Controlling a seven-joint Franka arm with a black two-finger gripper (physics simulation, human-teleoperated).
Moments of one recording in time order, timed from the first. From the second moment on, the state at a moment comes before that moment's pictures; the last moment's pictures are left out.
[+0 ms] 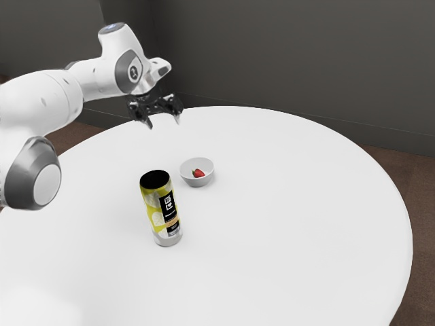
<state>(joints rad) -0.03 0.68 0.29 -1.16 -0.33 2.05 -0.05</state>
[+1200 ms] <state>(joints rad) -0.02 0.96 0.21 -1.00 -0.38 2.07 -1.17</state>
